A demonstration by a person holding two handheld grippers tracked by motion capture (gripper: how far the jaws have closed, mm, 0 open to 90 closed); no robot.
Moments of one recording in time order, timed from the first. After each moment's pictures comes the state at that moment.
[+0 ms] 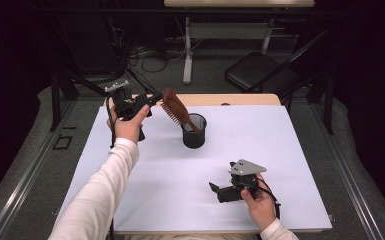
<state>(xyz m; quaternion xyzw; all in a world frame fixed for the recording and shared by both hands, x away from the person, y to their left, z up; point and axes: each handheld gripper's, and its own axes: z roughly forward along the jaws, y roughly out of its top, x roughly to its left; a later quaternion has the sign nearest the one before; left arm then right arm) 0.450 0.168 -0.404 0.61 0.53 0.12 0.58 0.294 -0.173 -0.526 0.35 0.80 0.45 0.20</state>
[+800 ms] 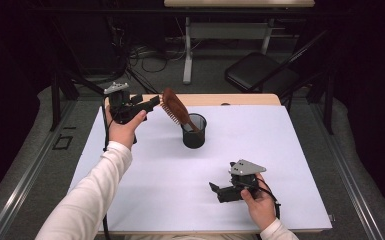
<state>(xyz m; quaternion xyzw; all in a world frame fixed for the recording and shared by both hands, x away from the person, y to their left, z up) 0.436 0.175 -0.396 0.65 0.49 0.18 0.55 0.294 -0.174 -0.527 0.35 0.80 0.45 0.20</state>
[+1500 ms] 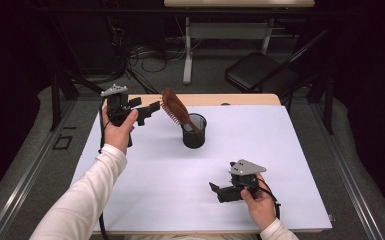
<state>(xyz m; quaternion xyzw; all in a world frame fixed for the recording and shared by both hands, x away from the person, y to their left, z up) 0.431 0.183 -0.398 0.69 0.46 0.14 0.55 0.294 -0.174 -0.527 0.35 0.80 0.45 0.20</state>
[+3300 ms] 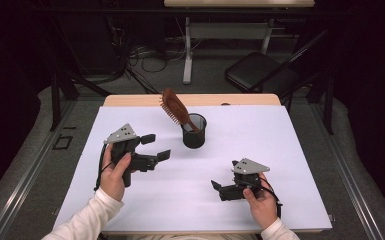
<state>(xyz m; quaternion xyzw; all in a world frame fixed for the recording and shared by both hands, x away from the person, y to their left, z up) 0.331 0.170 -0.438 0.77 0.31 0.10 0.55 0.295 -0.179 -0.524 0.36 0.79 0.46 0.21</state>
